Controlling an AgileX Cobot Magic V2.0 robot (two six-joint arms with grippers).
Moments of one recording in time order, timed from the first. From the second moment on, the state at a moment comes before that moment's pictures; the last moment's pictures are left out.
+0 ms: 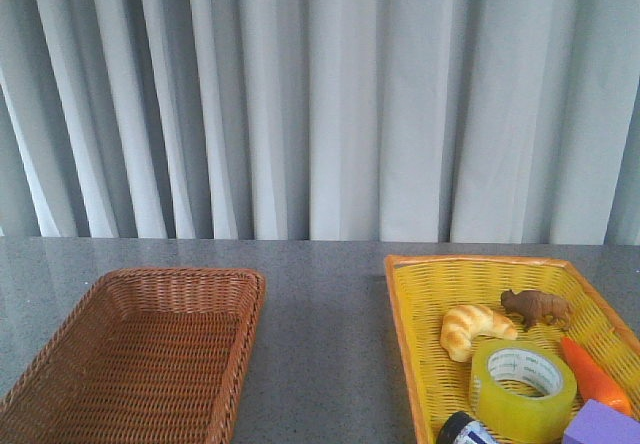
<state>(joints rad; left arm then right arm) 0.02 -0.01 0.02 -0.35 -0.18 -0.06 0.01 -0.01 0.03 0.10 -0.12 0.25</state>
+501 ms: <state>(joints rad) 0.02 0.07 -0.30 -0.11 0.03 -0.21 0.01 0.23 -0.44 0.07 0.18 0.12</state>
